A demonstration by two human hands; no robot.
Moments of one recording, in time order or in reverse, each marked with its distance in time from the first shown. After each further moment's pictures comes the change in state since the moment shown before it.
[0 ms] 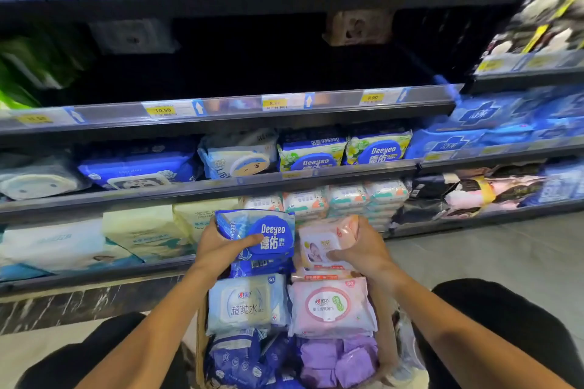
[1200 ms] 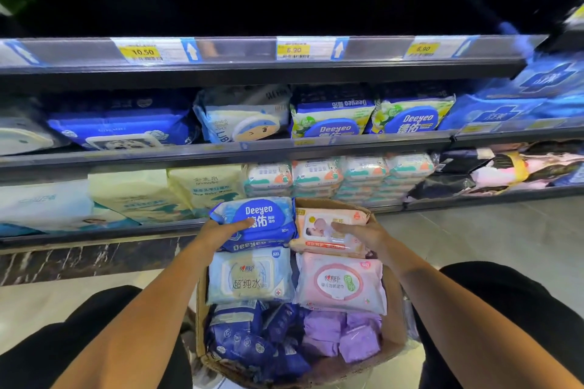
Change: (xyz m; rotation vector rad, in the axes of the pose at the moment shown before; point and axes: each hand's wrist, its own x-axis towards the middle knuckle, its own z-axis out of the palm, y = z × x) left_hand 0.068 -0.077 -0.005 -0.039 -0.191 -0.388; right_hand 0.070 0.054 0.048 0.304 -0.192 0.435
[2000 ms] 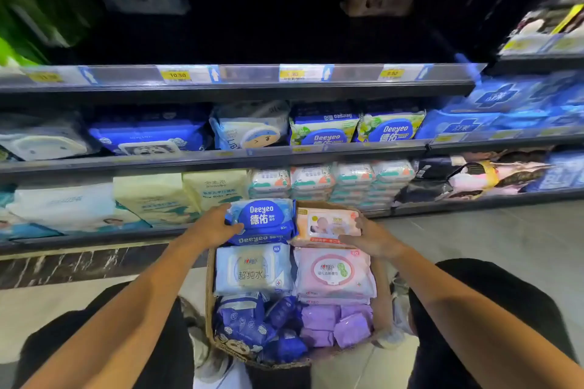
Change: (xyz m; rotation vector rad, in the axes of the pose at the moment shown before) left_hand -0.050 0.024 -0.027 0.801 -0.001 0.355; right_hand -0.088 -0.013 -0.027 -0.536 -0.126 -0.328
